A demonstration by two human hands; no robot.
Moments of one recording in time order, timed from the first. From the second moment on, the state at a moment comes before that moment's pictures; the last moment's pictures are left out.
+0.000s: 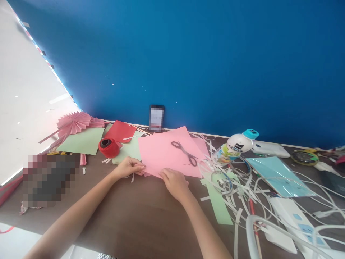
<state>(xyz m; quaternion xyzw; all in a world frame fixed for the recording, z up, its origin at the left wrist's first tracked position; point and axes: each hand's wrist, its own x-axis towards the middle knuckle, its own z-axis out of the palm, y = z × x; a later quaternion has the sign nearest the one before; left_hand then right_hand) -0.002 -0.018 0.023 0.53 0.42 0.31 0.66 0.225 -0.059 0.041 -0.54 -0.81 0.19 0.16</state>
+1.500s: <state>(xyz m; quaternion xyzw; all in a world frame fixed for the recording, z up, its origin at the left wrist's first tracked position) 0.019 -0.037 0.037 0.58 0.37 0.36 0.63 0.201 -0.065 0.032 -0.43 -0.81 -0.01 0.39</state>
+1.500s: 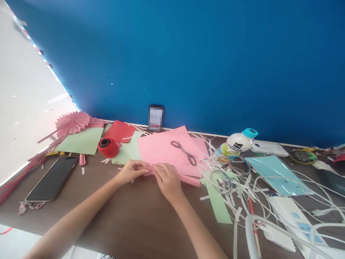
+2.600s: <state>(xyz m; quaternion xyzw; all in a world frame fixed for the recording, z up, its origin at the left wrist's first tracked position) 0.022 -0.037 0.034 0.43 0.33 0.37 0.76 0.199 -0.068 0.032 -0.40 -0.82 0.02 0.41</state>
